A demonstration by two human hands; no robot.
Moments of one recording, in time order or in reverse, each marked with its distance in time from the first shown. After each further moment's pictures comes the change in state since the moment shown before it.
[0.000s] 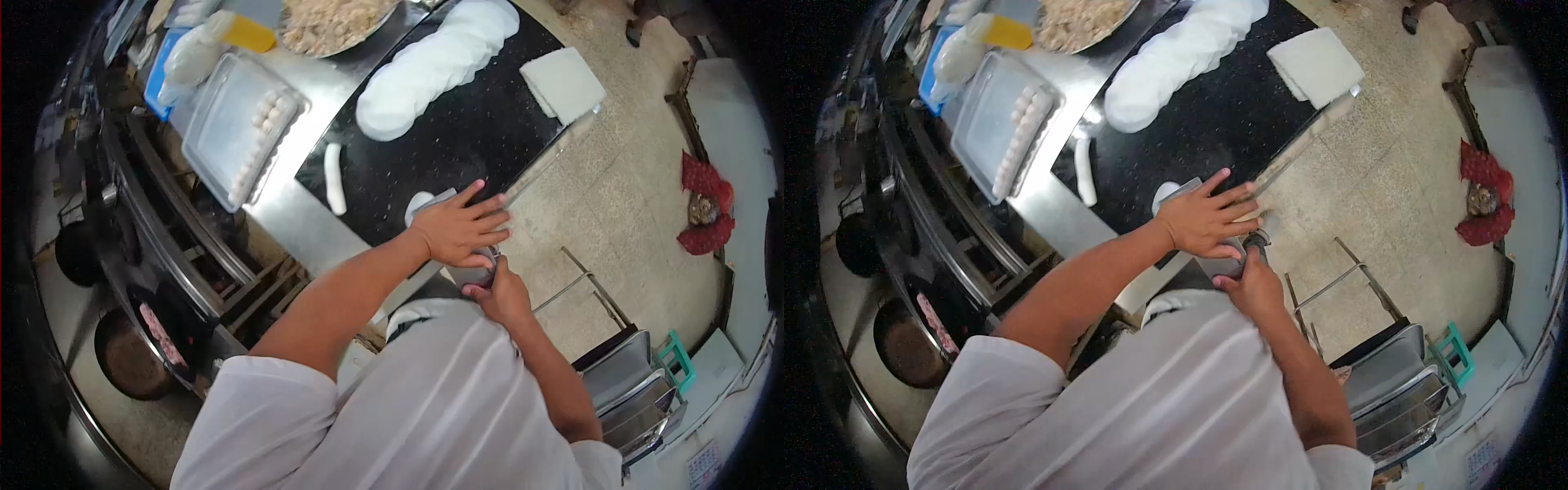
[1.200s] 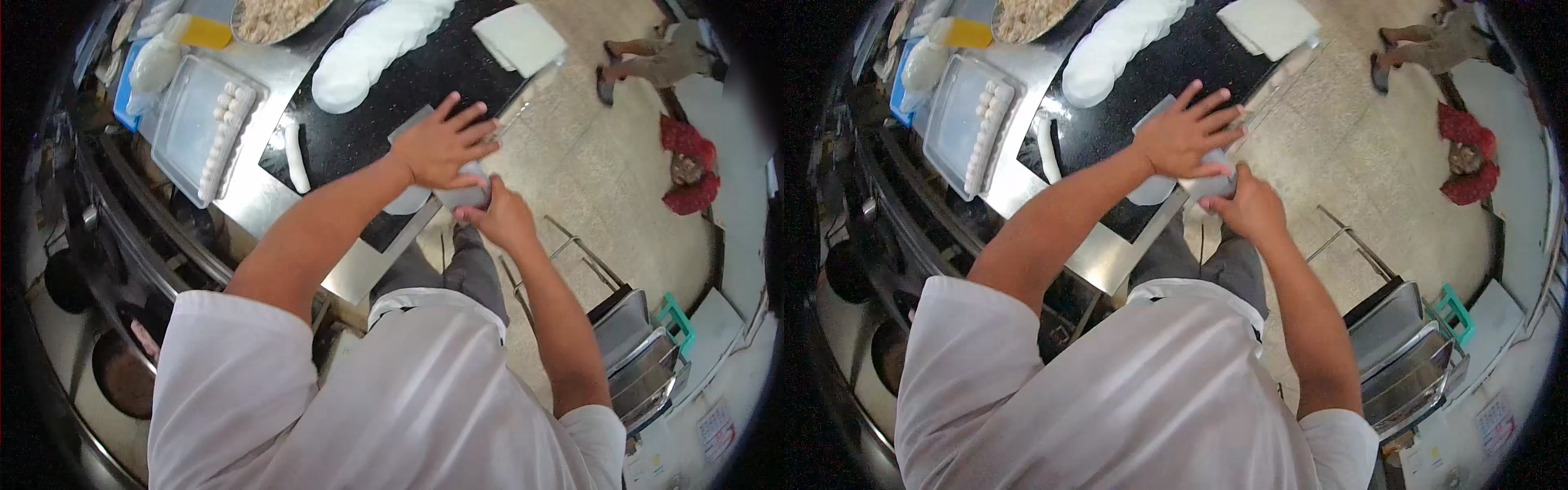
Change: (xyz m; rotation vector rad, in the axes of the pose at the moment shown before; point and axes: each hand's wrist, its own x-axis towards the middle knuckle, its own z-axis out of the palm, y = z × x) left_hand 0.049 -0.039 -0.019 0.260 0.085 0.004; right_hand 0.026 -0.021 -0.056 -0.192 0.174 0.052
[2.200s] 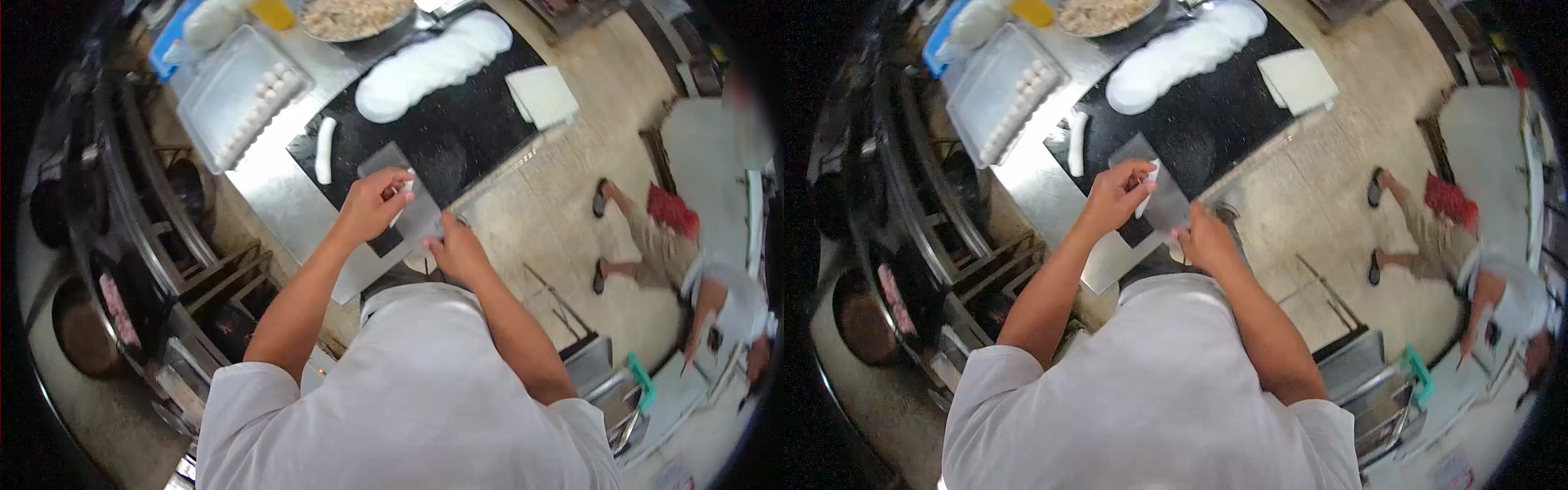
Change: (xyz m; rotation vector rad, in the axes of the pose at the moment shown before) left_hand -0.122 0.060 -0.056 -0.946 0.543 -0.984; right_hand -0.005 -0.031 0.051 0.060 -0.057 -0.354
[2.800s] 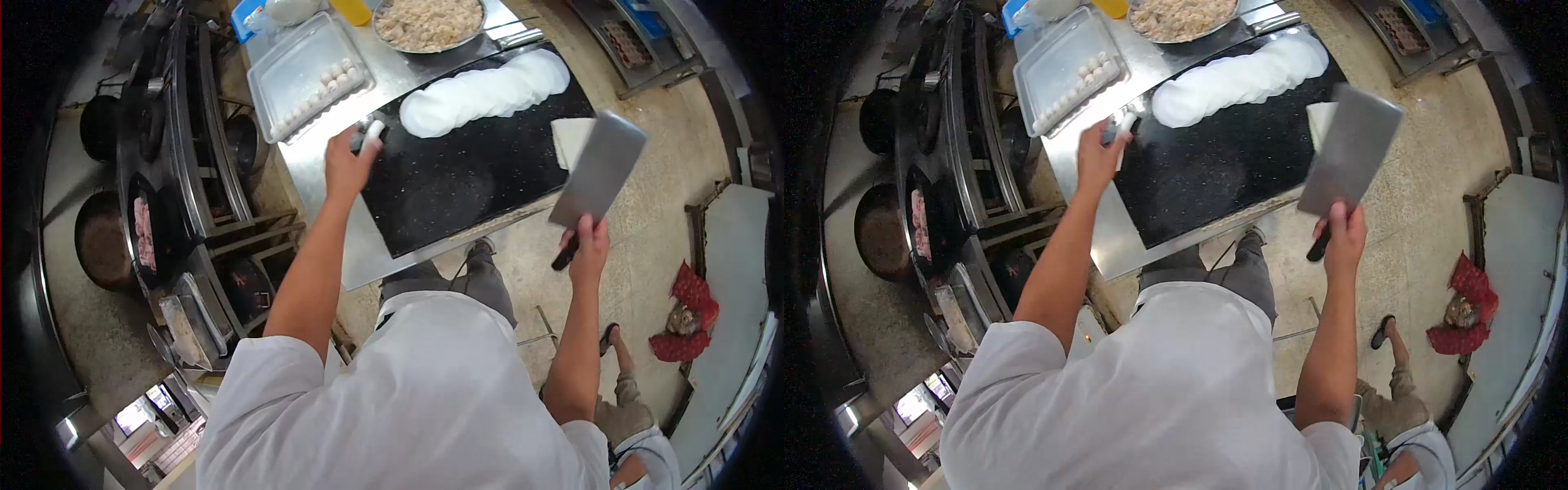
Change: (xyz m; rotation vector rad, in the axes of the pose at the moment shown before) left_hand 0.032 -0.038 -0.064 0.605 0.718 -0.201; right_hand 0.038 0.097 -0.165 0.909 0.411 -0.077
